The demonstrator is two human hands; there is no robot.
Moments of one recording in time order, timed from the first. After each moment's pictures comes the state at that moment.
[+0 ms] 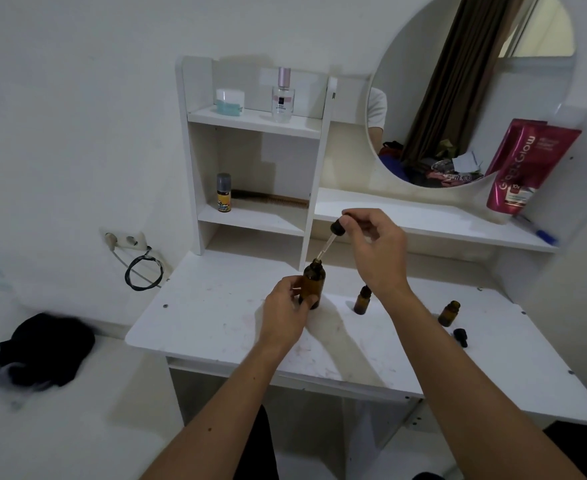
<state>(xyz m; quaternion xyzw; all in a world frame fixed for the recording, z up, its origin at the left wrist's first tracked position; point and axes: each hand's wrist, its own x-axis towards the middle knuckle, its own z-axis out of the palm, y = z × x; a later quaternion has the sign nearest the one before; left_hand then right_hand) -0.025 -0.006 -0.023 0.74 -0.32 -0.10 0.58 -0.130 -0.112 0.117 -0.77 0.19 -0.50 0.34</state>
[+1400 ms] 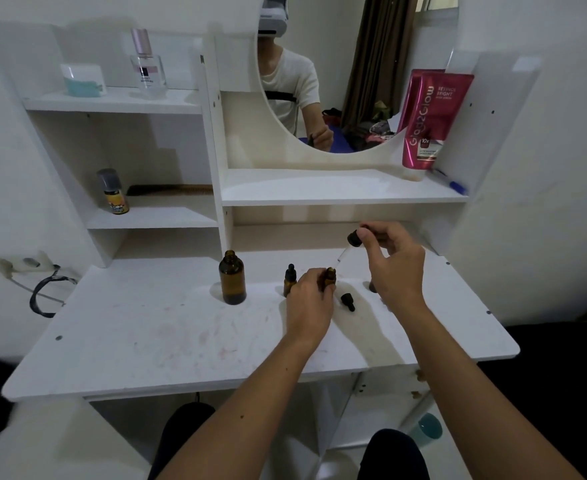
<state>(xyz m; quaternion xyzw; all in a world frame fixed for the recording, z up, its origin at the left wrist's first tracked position) -0.145 -0.126 -0.025 0.74 -0.43 -0.11 0.50 -0.262 -0.193 0.066 -0.72 0.31 -0.54 0.30</state>
